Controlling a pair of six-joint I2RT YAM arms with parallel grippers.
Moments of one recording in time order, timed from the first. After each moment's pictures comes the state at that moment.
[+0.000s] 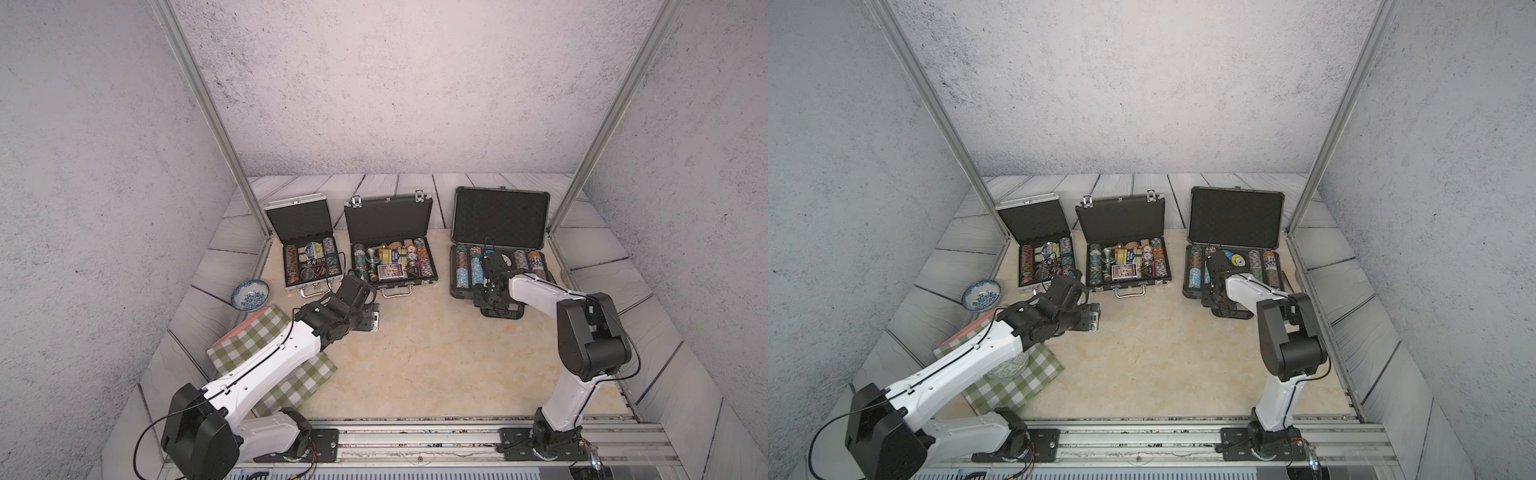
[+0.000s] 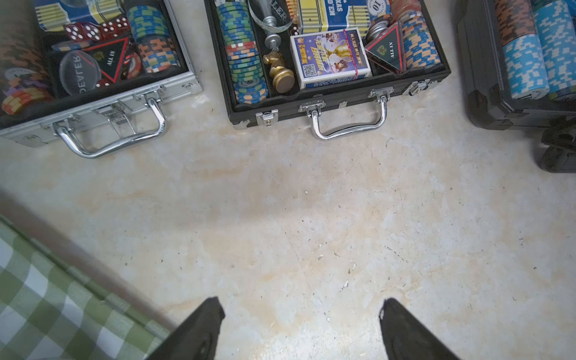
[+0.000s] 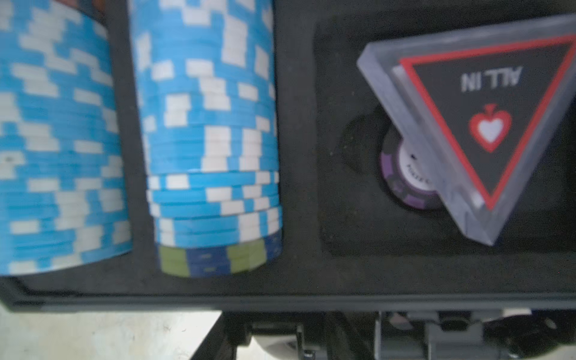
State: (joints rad) left arm -0.64 1.21 0.96 -0.68 -0.21 -0.46; right arm 0.26 1.81 1.16 -0.55 0.10 0.37
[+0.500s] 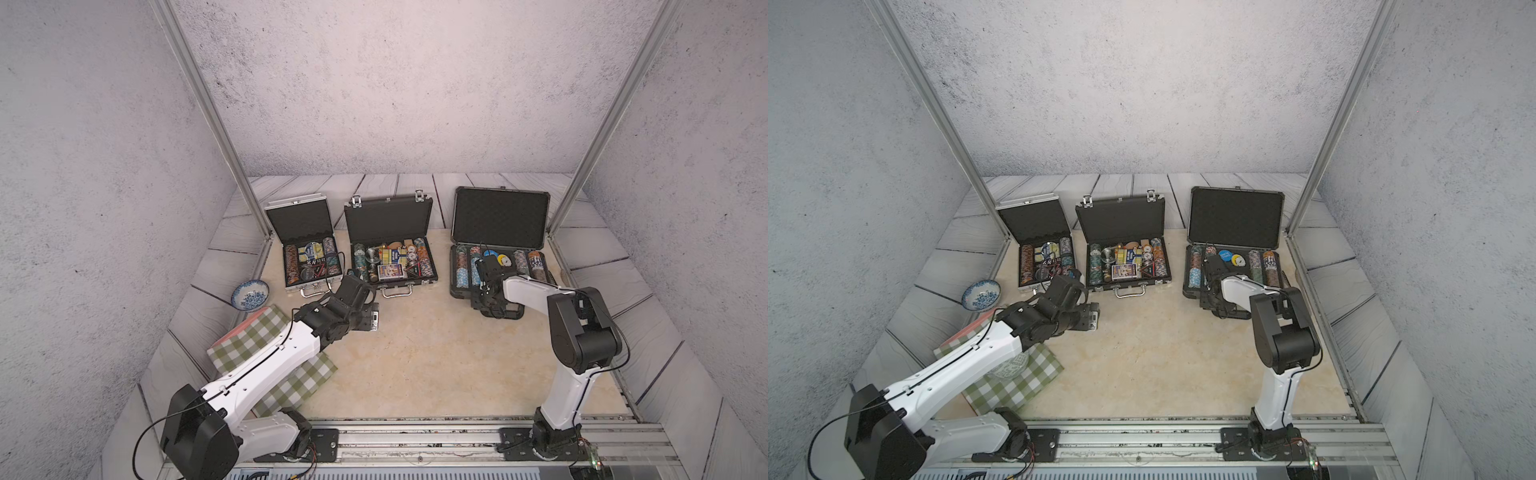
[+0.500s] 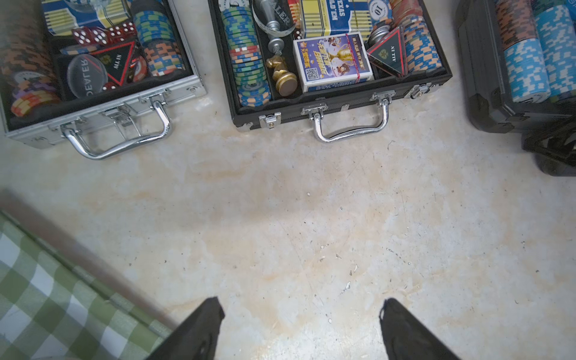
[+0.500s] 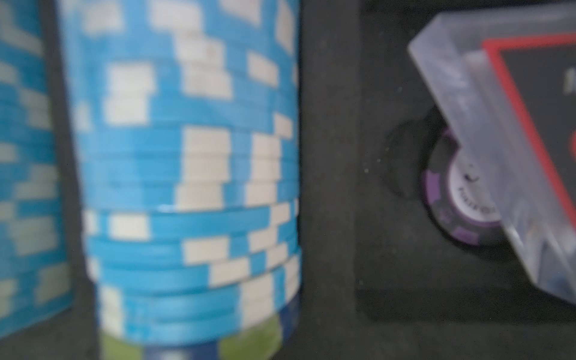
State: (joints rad) left arm -0.64 1.20 0.96 -0.68 -0.22 -0.46; right arm 0.27 1.87 1.15 -0.49 0.12 0.35
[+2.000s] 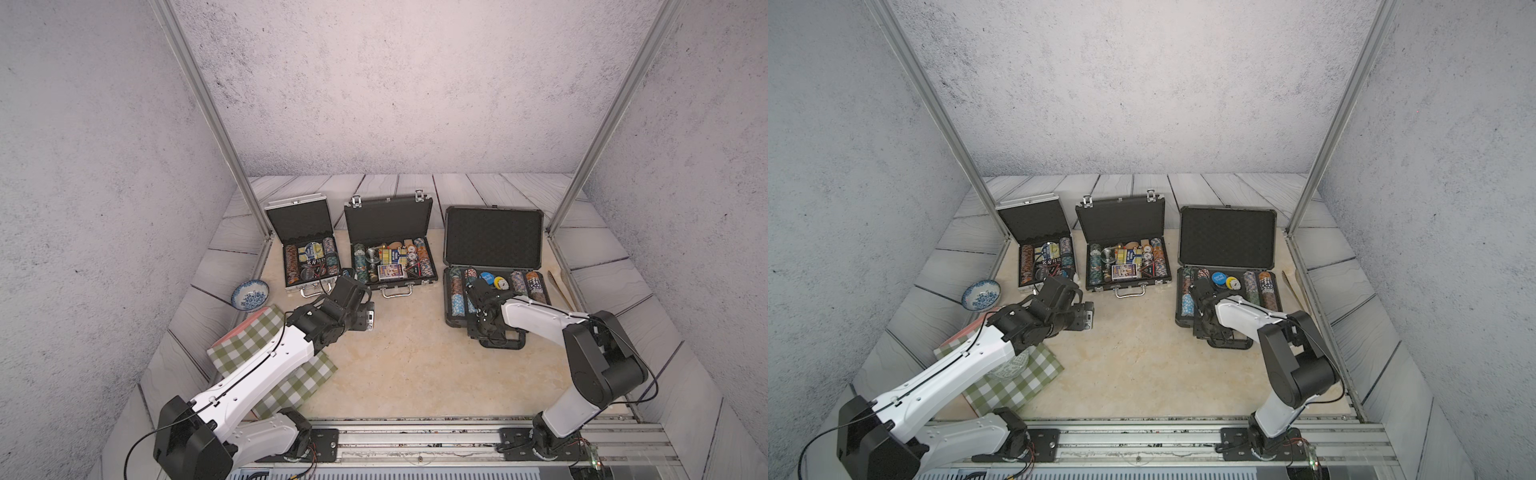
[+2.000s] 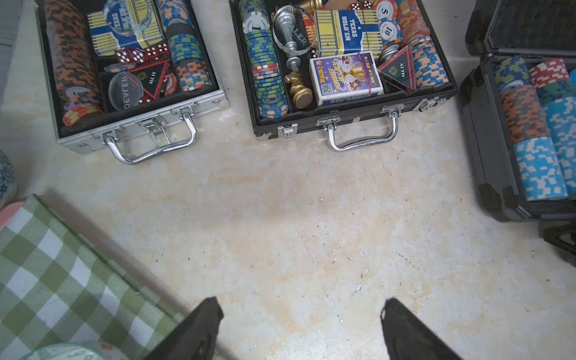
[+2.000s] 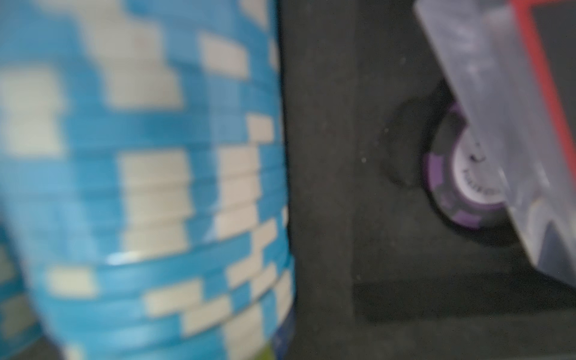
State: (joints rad) left arm -0.63 1.15 0.96 -0.71 -0.26 -0.45; right arm 0.46 1.61 0.91 -0.70 0.14 0.56
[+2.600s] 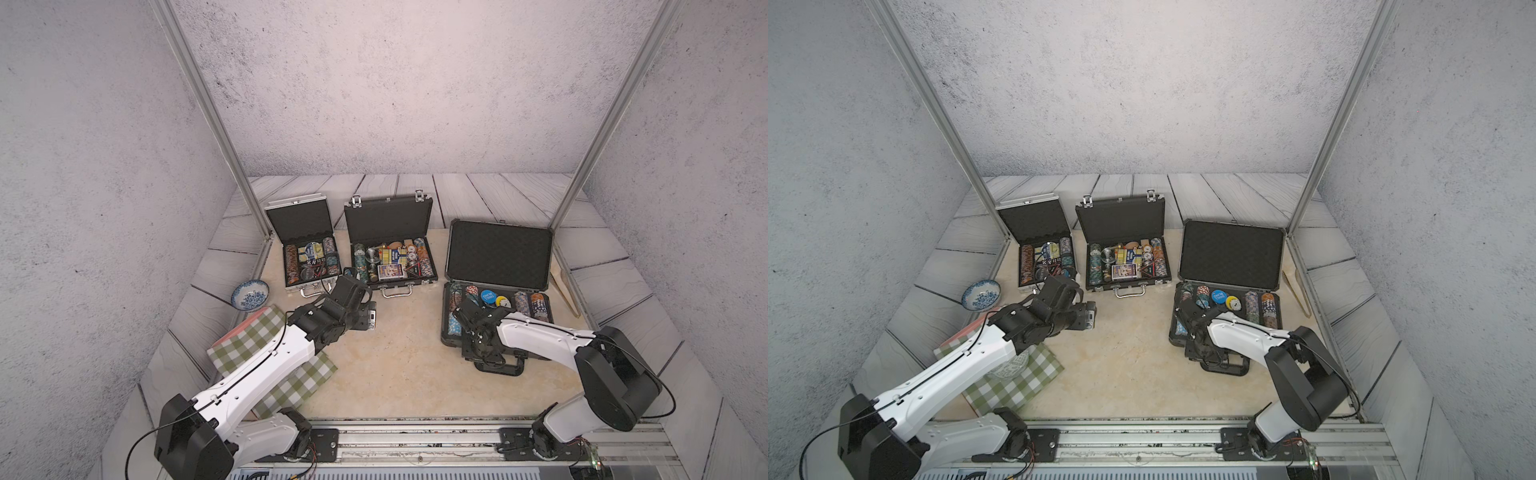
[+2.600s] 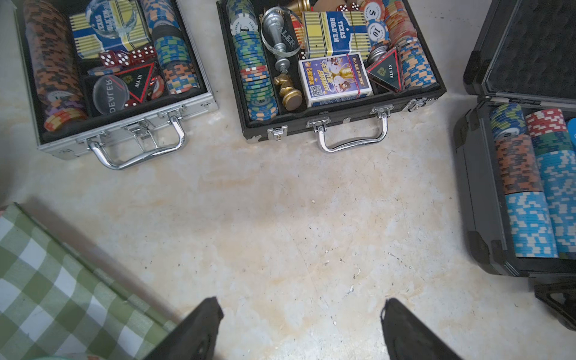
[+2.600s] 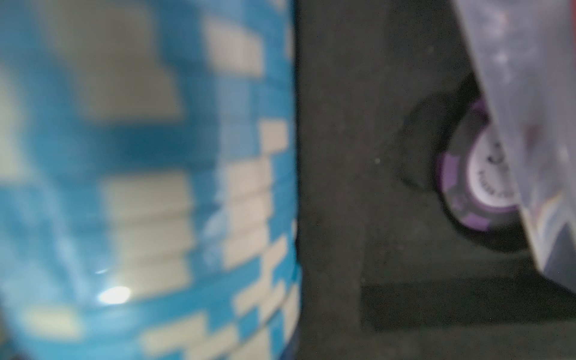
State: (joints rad) left arm -0.63 1.16 0.96 -0.69 -0.24 -0.44; right arm 0.65 1.52 0.84 -0.81 0.13 0.81
